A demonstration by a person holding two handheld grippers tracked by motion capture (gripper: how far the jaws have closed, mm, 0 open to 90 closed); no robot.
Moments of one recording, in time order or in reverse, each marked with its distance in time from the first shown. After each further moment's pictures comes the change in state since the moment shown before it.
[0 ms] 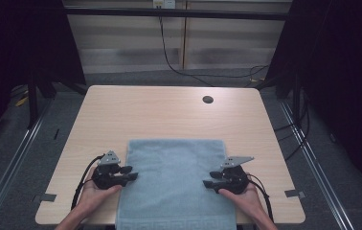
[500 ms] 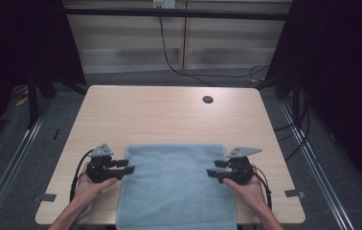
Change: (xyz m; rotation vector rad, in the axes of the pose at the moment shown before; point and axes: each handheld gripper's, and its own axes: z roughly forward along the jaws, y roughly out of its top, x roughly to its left) left arm 0.024 0.025 -0.016 -0.087 -0.001 -0.072; right arm -0.024 0.024 -0.014 -0.104 -0.066 0.010
